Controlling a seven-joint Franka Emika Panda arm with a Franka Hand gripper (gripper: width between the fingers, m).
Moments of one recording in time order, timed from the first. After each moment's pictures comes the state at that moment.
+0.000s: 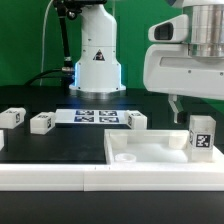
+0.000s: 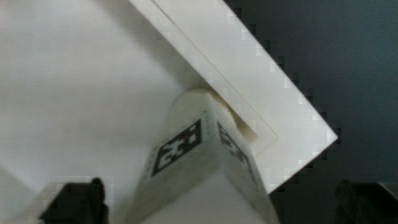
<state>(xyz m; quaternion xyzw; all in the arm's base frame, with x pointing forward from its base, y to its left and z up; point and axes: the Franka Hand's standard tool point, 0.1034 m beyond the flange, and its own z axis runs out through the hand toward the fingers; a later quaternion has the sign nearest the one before) 0.625 0.124 0.079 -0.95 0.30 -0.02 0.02</state>
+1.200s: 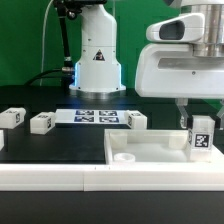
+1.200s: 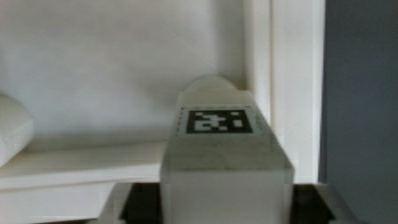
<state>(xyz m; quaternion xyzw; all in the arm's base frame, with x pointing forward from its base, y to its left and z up) 0.627 0.118 0.079 -1.00 0.05 -0.03 0.00</state>
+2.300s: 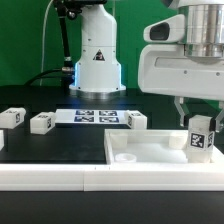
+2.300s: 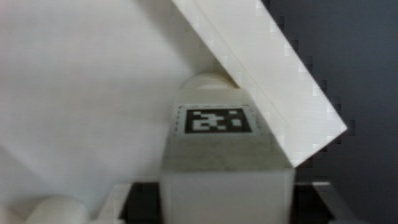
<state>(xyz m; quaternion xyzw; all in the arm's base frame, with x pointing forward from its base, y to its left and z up) 0.627 0.116 0.078 -0.92 0.39 -0.03 0.02</state>
